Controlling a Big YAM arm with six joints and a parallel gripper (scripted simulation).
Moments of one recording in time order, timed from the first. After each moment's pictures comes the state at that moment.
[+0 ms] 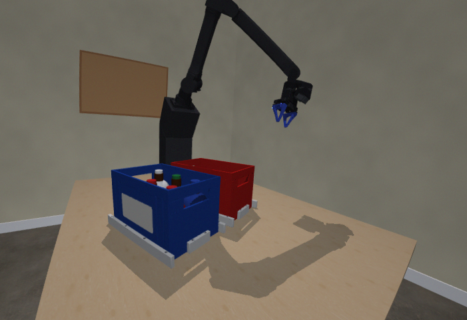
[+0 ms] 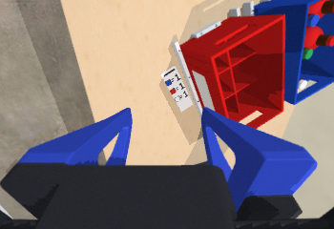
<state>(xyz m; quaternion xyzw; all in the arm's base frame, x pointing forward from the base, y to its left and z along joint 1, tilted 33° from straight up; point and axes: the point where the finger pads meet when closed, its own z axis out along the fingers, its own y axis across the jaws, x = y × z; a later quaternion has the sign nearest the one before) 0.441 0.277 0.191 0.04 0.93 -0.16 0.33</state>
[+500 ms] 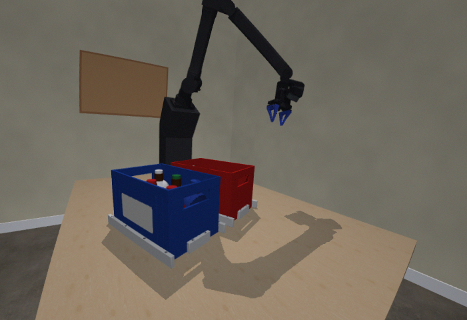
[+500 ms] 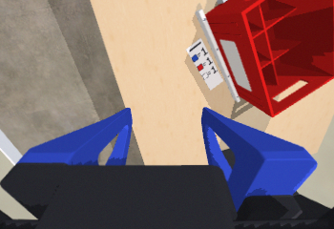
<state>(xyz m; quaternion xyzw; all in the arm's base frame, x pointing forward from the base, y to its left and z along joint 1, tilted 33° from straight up) 0.393 0.304 0.167 0.09 0.94 -0.08 0.33</state>
